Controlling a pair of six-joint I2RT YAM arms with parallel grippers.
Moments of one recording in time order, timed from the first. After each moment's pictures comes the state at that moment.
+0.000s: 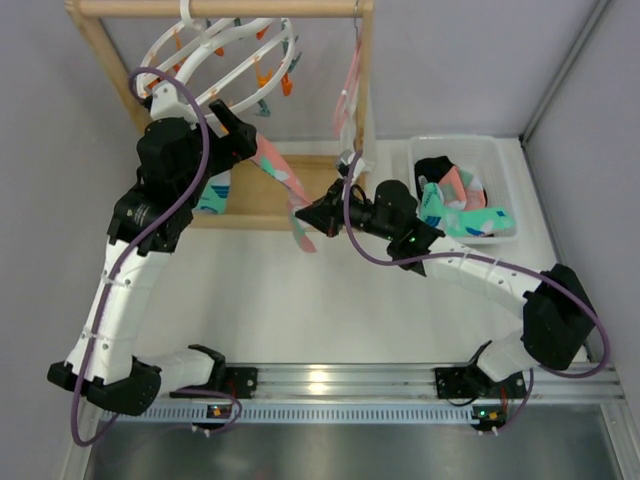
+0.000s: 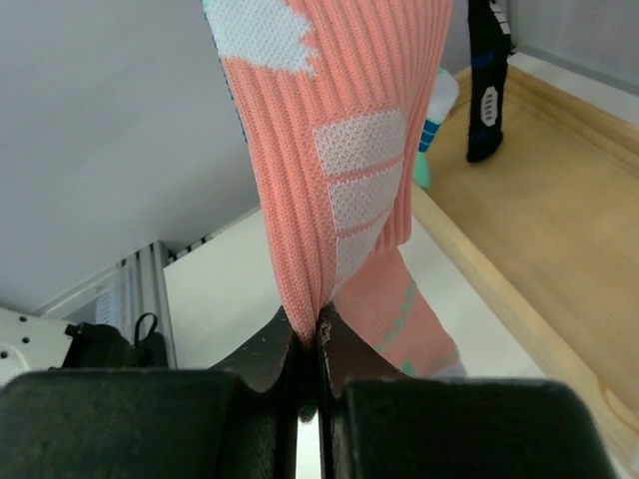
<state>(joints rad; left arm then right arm) -0.38 1.21 1.70 -0.67 -0.28 -0.54 0.81 1.47 1.06 0.43 -0.35 0.35</state>
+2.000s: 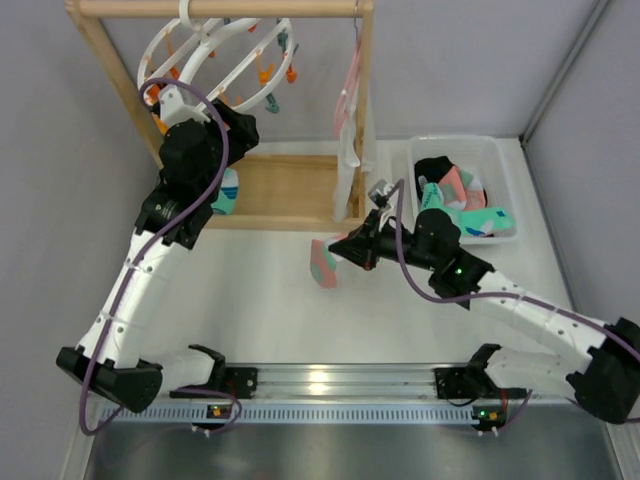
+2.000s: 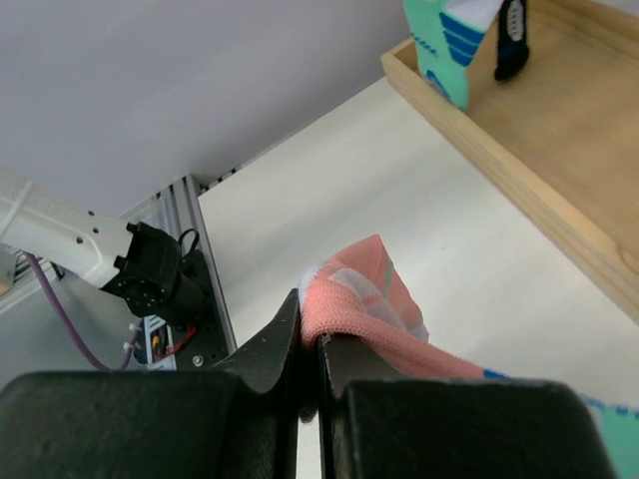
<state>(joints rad) -0.38 1.23 1.52 -0.35 -0.38 -0.63 0.80 1.16 0.82 0.28 -0.43 0.37</state>
